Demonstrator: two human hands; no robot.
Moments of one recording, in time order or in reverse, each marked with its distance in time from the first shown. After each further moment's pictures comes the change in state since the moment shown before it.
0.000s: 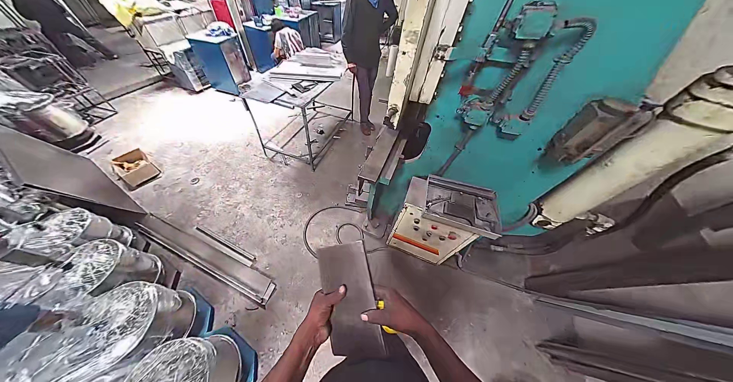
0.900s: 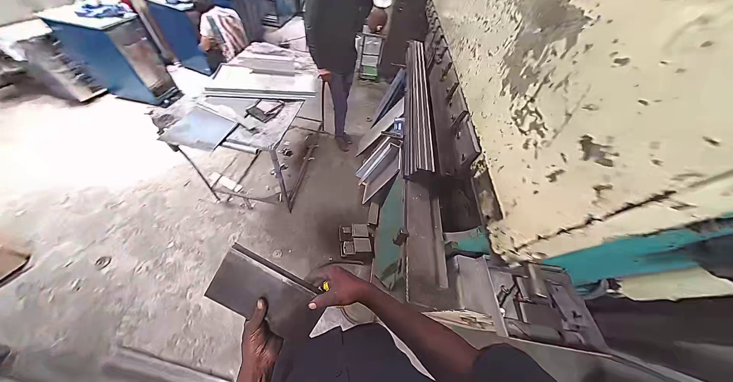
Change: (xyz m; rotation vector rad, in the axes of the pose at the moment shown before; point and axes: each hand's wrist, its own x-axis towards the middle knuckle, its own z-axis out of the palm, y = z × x) left_hand 0.520 0.425 -0.105 -0.441 0.019 0.342; right_hand 0.709 -0.079 -0.189 -0.110 -0.197 -0.081
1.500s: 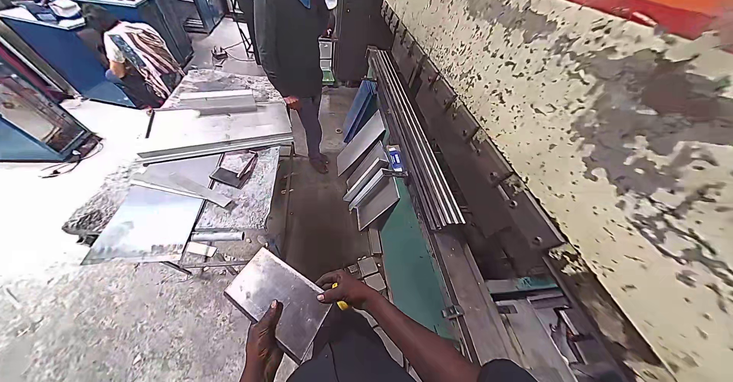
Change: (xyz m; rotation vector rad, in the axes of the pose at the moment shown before) left_hand 0.395 0.089 0.144 0.413 0.027 -0.254; right_hand 0.274 0.052 -0.221 0.563 0.371 0.235
